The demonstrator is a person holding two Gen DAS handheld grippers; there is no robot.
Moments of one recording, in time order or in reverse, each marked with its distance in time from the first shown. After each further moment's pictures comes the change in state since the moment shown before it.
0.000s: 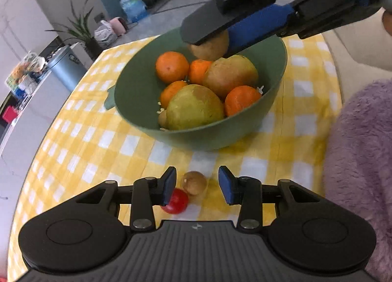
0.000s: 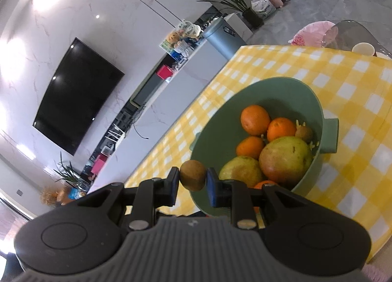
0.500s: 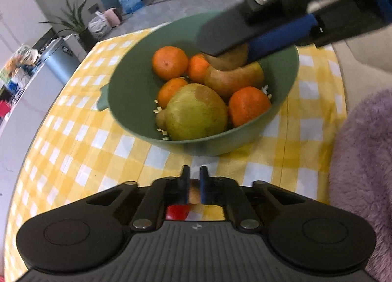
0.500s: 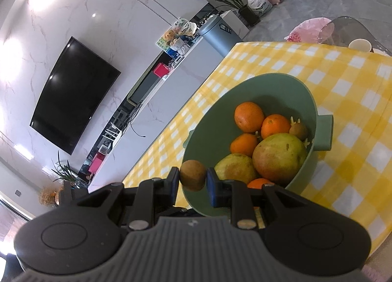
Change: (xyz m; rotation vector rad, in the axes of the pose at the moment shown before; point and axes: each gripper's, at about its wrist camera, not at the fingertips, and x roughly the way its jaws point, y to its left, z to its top) left arm 0.010 0.013 0.005 -0.039 0.030 -0.023; right arm 0.001 -0.003 -0.002 0.012 0.015 -0.018
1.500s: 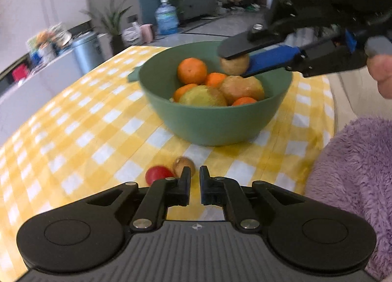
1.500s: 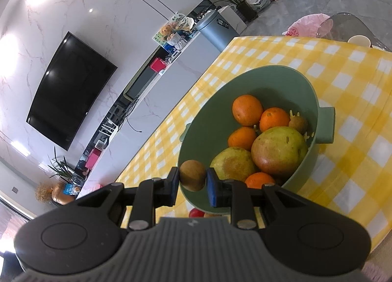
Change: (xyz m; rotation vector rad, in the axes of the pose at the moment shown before) left arm -0.038 -0.012 -0.044 -0.244 -0.198 0.000; right arm 0.005 -0.001 0.000 0.001 0.024 -0.021
